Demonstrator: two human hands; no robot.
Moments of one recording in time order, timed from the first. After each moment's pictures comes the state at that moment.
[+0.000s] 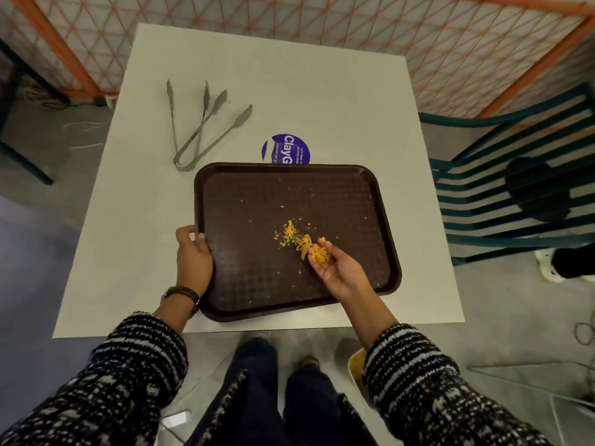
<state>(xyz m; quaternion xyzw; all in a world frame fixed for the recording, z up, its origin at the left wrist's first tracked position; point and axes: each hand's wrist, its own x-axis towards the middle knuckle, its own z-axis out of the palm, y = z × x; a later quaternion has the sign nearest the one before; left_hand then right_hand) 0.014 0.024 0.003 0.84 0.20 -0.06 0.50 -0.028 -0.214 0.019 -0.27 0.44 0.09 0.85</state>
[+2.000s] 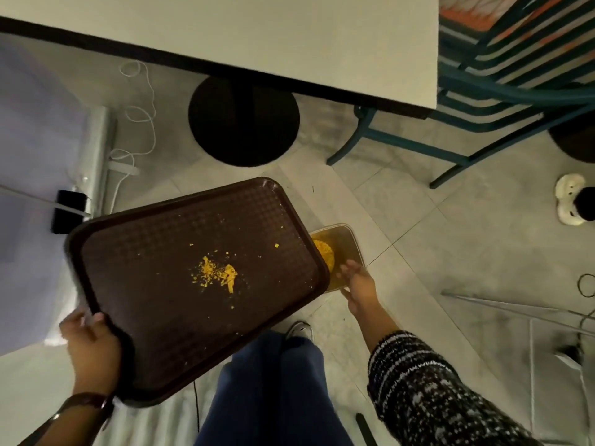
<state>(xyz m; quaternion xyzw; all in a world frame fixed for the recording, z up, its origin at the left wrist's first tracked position) -0.515 -0.036 -0.217 0.79 0.46 -0.02 0.40 -0.437 -0.434 -0.265 -0.54 0.55 0.14 0.62</state>
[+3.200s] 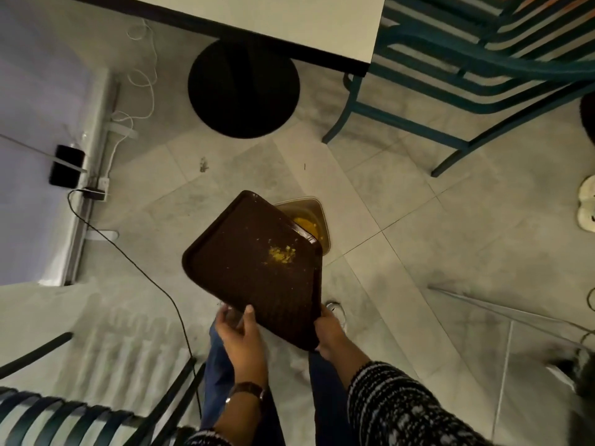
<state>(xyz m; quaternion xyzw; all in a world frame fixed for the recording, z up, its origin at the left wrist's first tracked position) -0.574 -0.388 -0.185 0.56 0.58 -0.02 0.59 -0.571 -0.516 -0.312 -0.56 0.50 0.39 0.54</state>
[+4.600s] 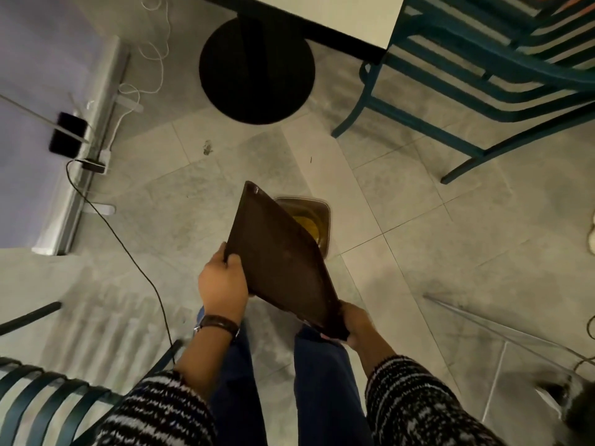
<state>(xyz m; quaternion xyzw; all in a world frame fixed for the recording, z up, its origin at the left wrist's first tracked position) -0.490 -0.374 -0.167 0.79 0.46 -0.11 0.40 -0.534 -0.603 -0.310 -0.57 0.50 0.46 0.46</state>
